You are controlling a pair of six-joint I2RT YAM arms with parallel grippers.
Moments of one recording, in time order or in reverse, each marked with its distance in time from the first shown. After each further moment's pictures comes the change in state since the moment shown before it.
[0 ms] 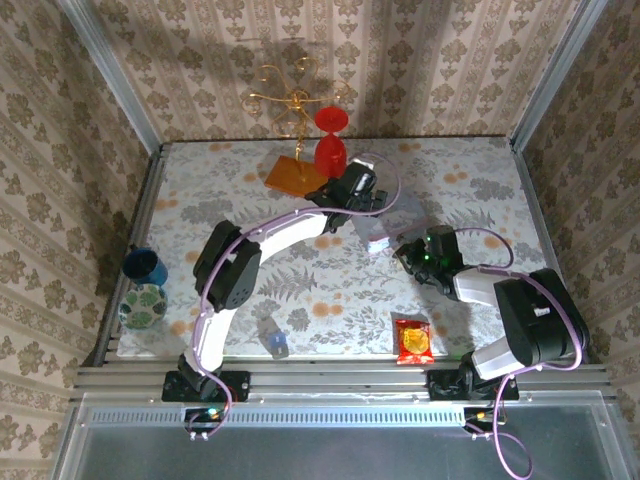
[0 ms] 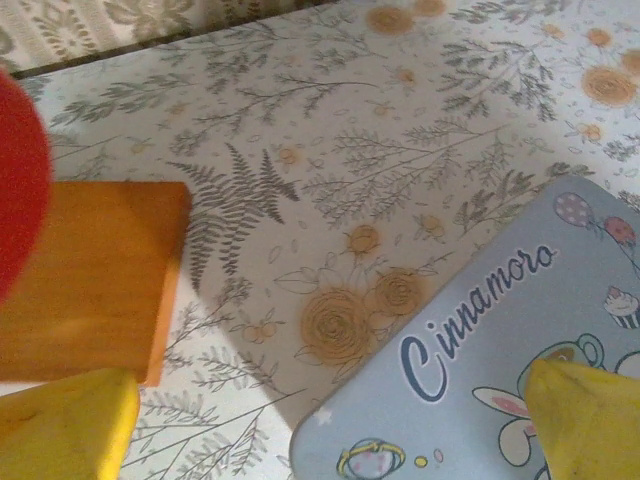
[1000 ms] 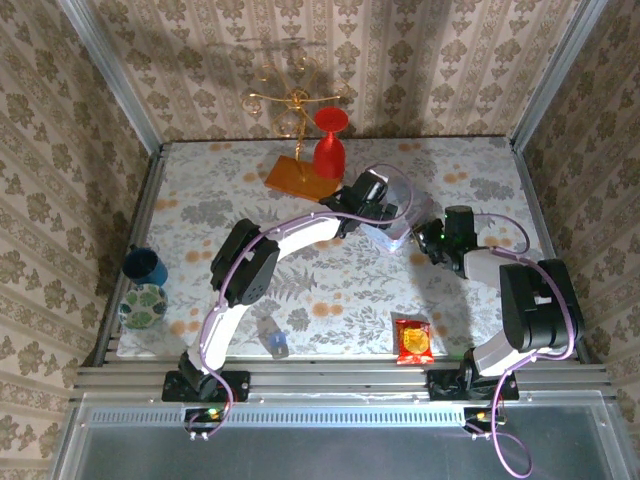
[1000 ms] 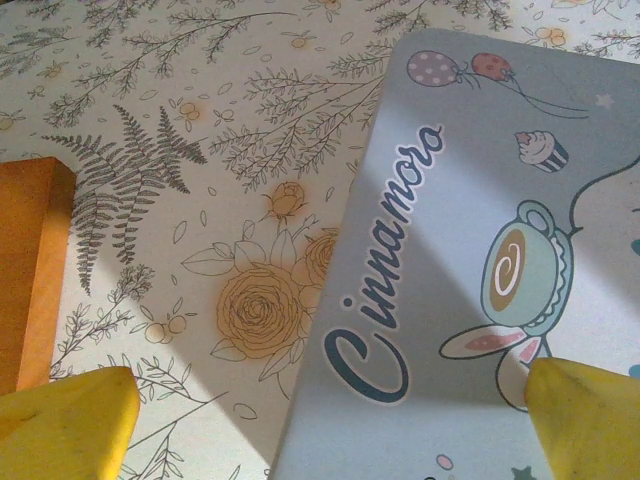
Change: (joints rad) left arm -0.032 0.117 0.063 -0.005 0.059 0.063; right arm -0.165 0.068 0.163 -0.110 -0.017 -0.014
